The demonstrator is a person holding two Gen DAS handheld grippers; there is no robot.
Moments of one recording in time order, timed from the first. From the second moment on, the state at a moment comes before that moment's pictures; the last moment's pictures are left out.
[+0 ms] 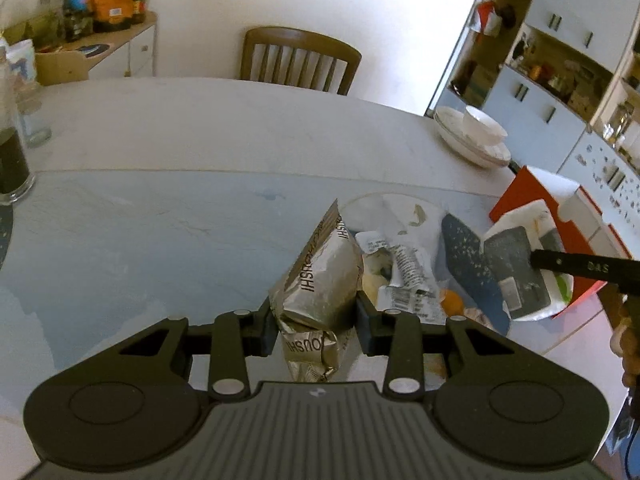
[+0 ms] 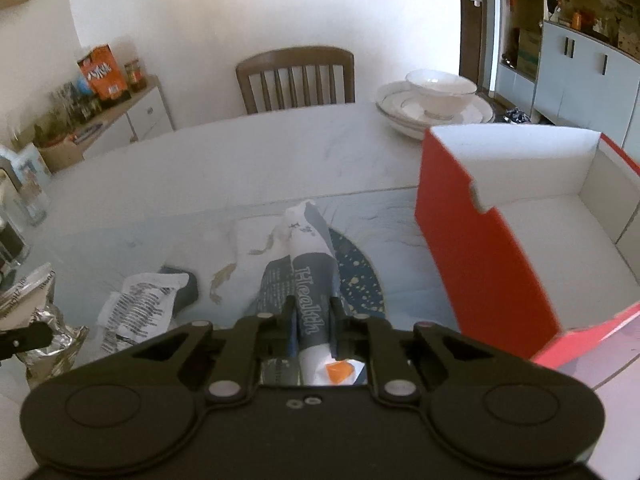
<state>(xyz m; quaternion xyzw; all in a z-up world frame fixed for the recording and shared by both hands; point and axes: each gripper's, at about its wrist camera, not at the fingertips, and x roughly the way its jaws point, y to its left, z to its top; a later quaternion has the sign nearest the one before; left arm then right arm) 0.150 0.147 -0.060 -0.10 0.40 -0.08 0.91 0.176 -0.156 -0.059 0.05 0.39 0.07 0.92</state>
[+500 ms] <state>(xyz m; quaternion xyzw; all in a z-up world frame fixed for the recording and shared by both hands) 0.141 0.082 -0.014 -0.10 0.38 -0.11 0.91 0.144 -0.211 -0.005 0.08 0.35 0.10 0.93</state>
